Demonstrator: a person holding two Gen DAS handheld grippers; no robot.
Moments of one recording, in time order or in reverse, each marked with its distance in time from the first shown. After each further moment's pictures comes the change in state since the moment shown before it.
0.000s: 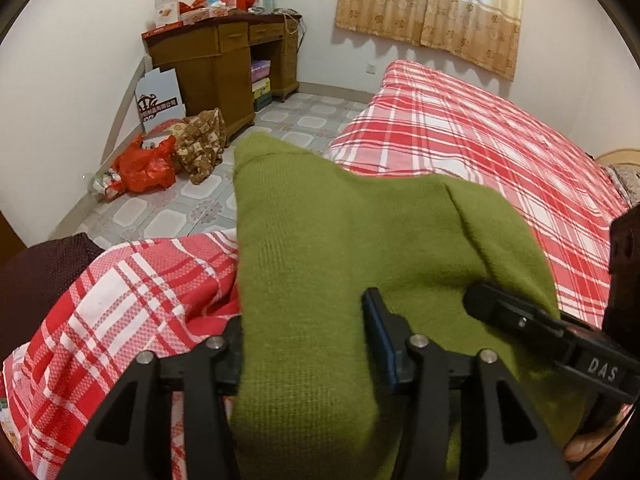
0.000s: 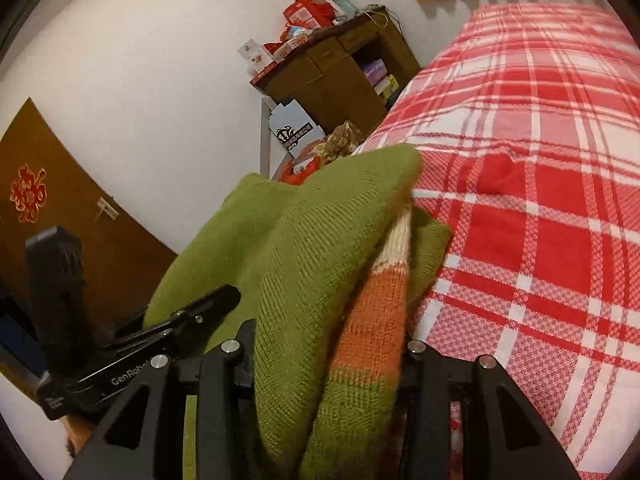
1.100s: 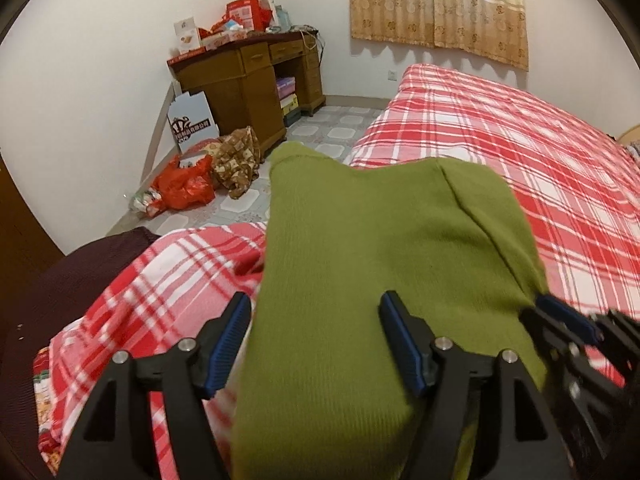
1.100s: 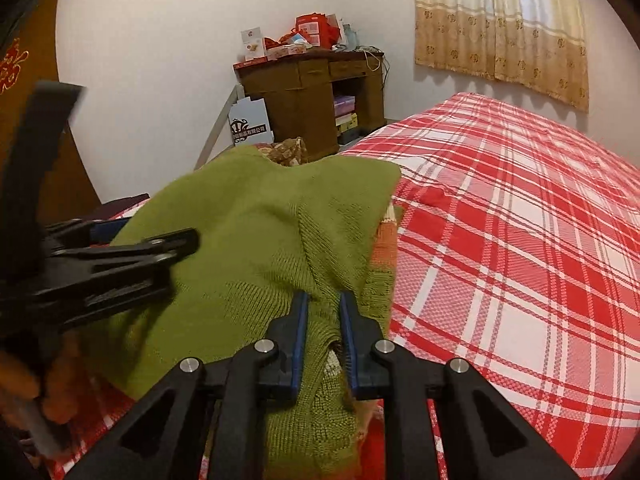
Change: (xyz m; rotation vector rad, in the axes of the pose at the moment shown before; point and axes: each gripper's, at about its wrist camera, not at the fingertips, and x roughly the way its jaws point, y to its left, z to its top) left arm -0.046 -0.018 -0.033 0.072 -0.066 0.173; right arm -0.048 0.070 -0.063 -0.312 -0.071 -0.389
